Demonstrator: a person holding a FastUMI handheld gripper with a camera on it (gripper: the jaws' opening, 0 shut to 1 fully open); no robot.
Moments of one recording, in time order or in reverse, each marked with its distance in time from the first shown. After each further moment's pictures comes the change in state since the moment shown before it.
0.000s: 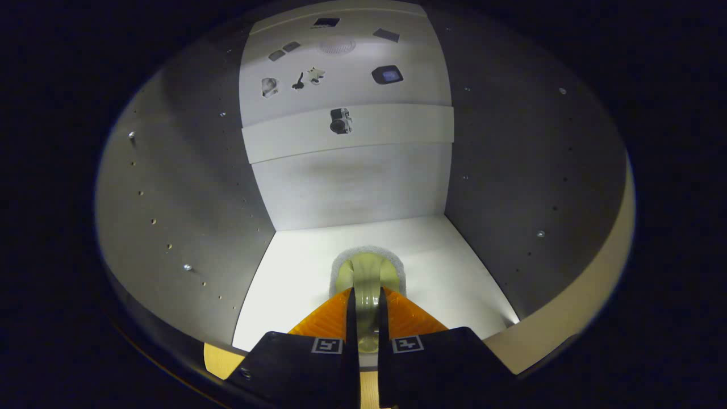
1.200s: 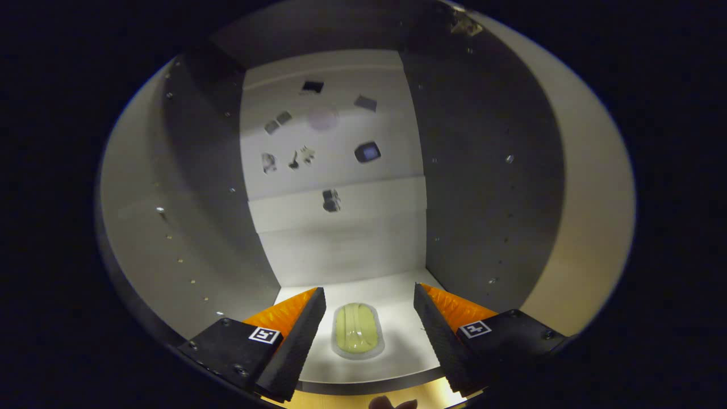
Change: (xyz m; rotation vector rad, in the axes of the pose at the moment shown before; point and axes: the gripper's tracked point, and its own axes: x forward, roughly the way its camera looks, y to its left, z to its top) arm -0.099 -0.010 0.085 0.027 -0.369 -0.019
